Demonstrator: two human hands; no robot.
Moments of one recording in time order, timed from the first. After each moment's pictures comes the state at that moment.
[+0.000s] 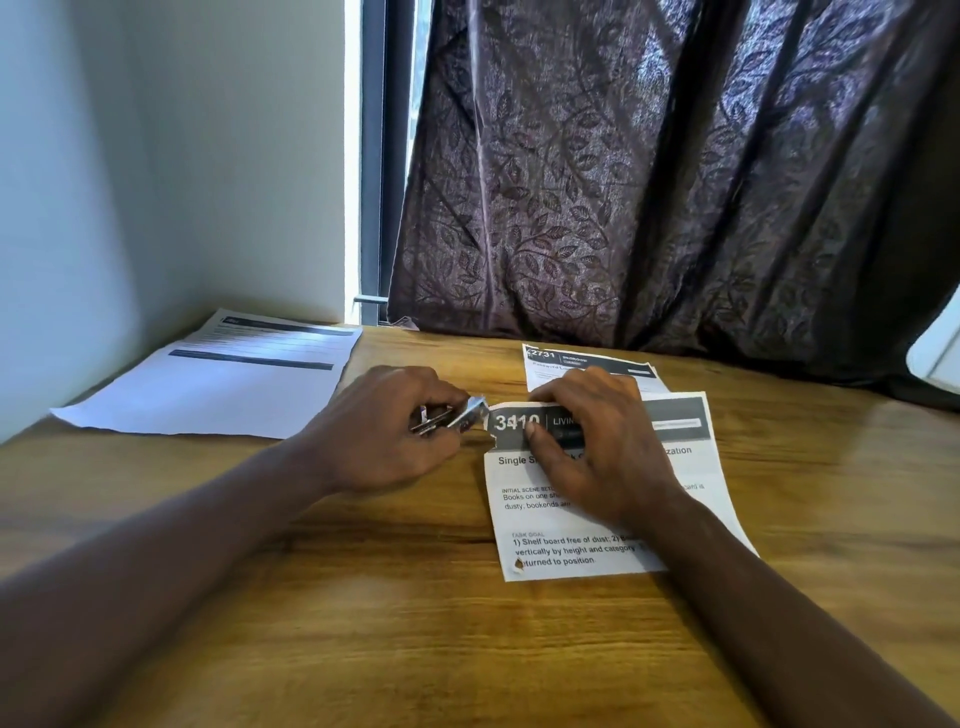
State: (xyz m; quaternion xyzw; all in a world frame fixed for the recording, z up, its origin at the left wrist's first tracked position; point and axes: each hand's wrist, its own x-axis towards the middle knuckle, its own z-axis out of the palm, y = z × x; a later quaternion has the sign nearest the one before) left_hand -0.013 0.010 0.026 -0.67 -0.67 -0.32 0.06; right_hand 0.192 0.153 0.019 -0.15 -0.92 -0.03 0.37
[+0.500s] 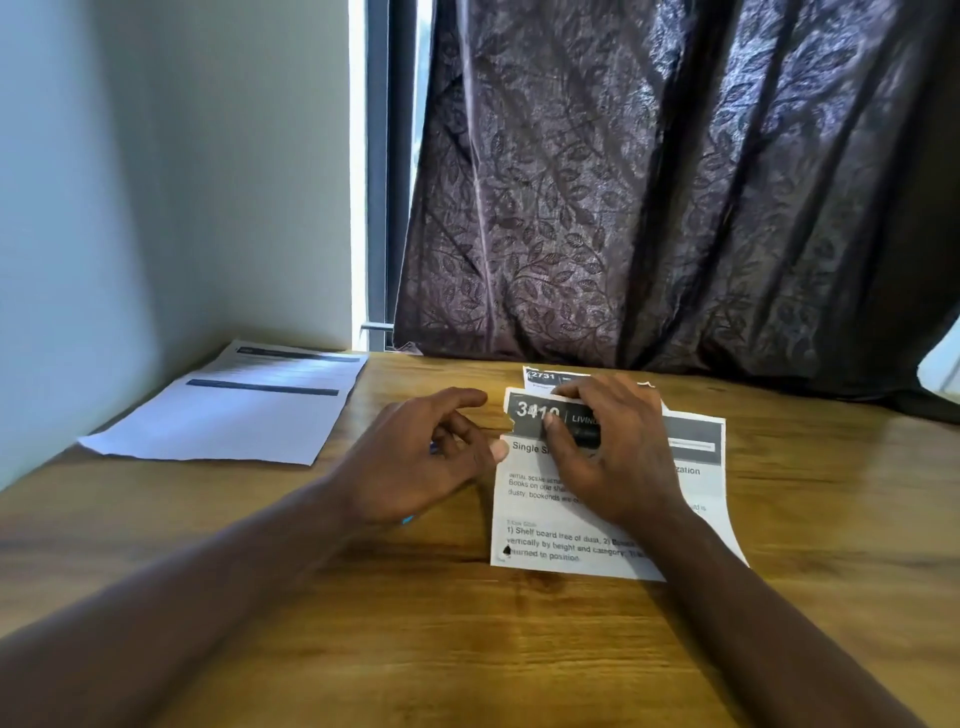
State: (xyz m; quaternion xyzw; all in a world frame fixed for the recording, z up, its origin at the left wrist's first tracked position) left_hand 0.027 0.011 0.031 -0.59 -0.70 -0.39 -0.05; right_hand 0.198 0.167 0.024 -0.19 -0.87 -0.03 0.46
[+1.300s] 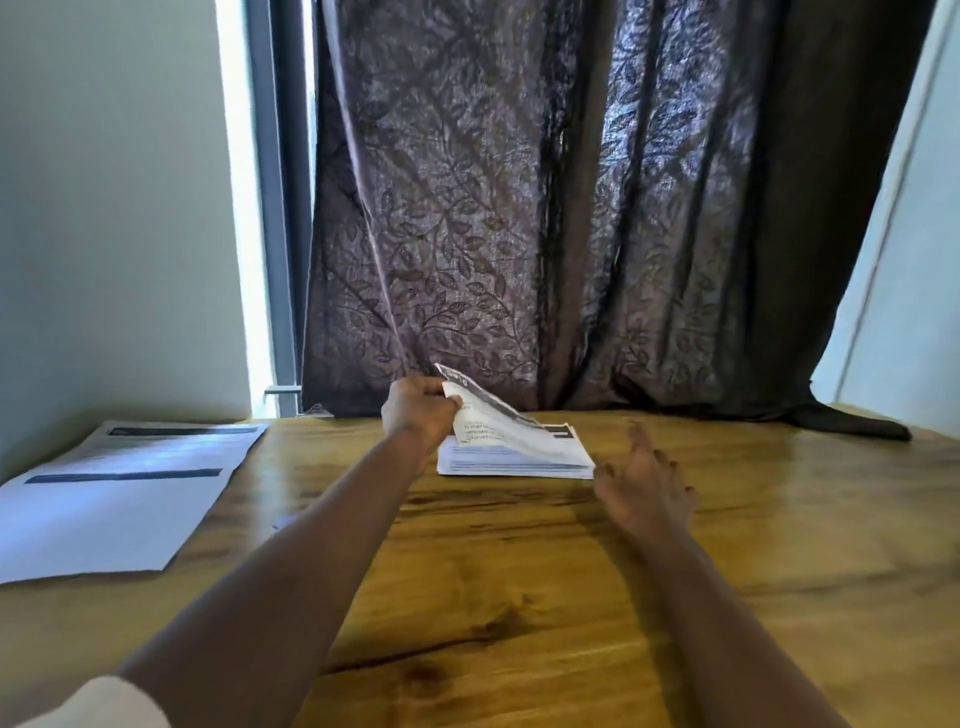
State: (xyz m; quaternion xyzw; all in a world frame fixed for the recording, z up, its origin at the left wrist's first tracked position) left_hand 0.040 0.205 0.063 -0.33 -0.70 -0.62 -0.14; right_hand 0.264 0.272 0.018 -0.61 -0.72 0.13 0.31
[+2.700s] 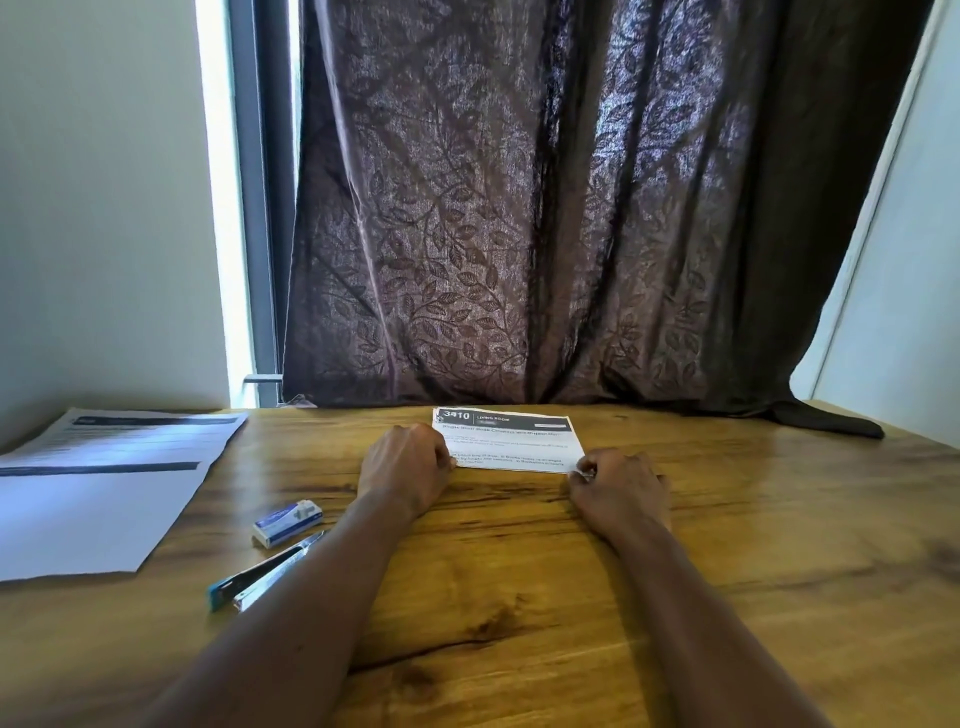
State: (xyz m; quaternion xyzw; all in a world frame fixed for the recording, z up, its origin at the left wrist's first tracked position) left_hand 0.039 0.186 0.010 -0.51 -0.80 -0.31 0.09; right_hand 0.256 0.277 0.010 -0.58 -0.77 0.07 0.26
